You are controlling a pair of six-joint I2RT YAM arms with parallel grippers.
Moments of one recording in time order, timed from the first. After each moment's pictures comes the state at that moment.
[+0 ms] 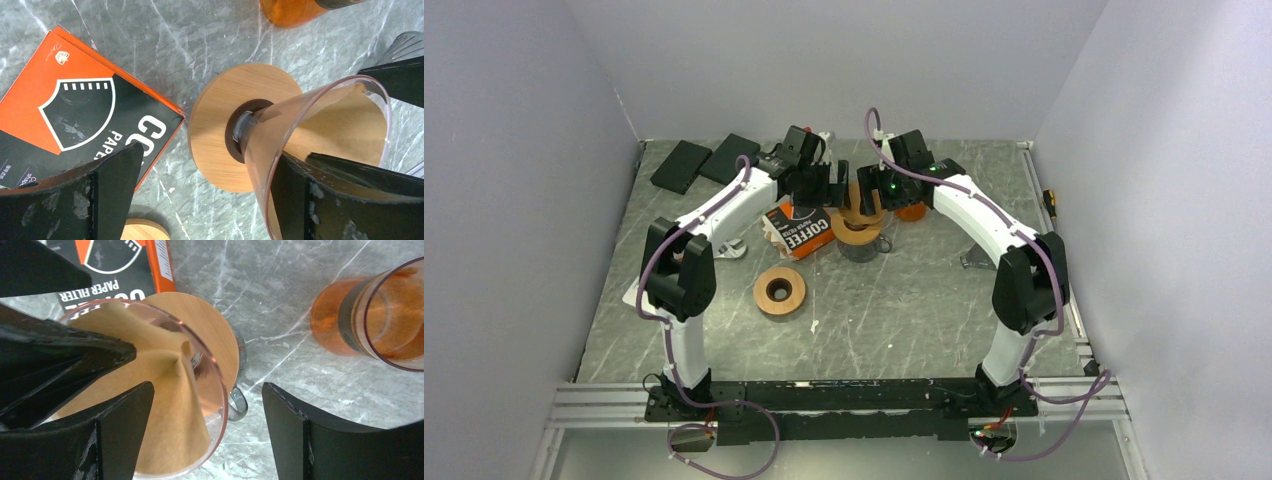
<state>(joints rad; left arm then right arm) -0.51 1.93 1.69 -0.61 0.19 -0.38 0.45 1.78 1.54 -0.61 -0.14 0.16</state>
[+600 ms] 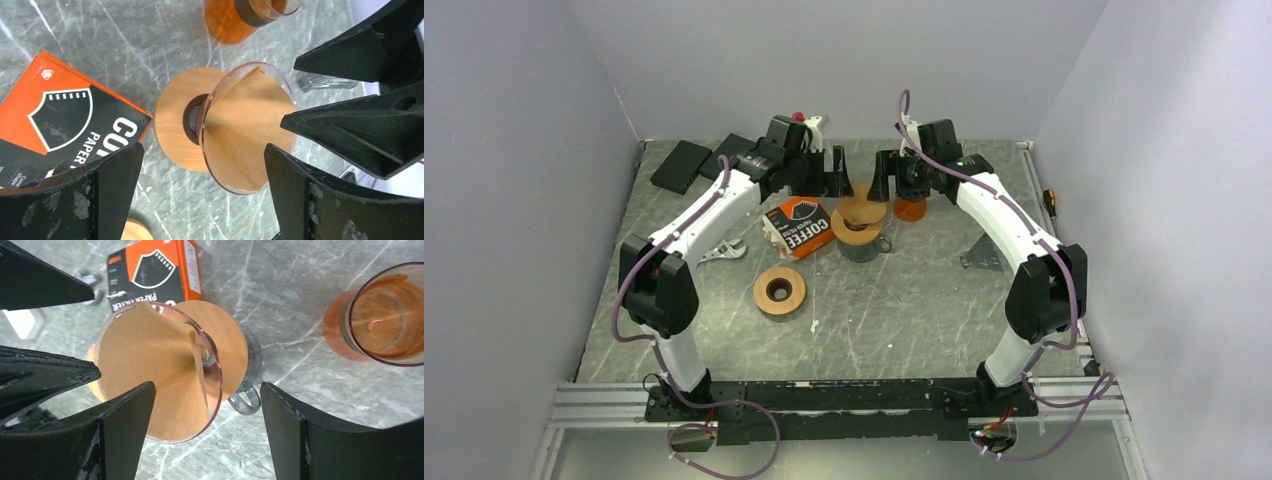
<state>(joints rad) -0.49 1.78 1.65 -0.55 0.28 -0.40 0.35 1.70 1.53 -0.58 -0.34 0.22</state>
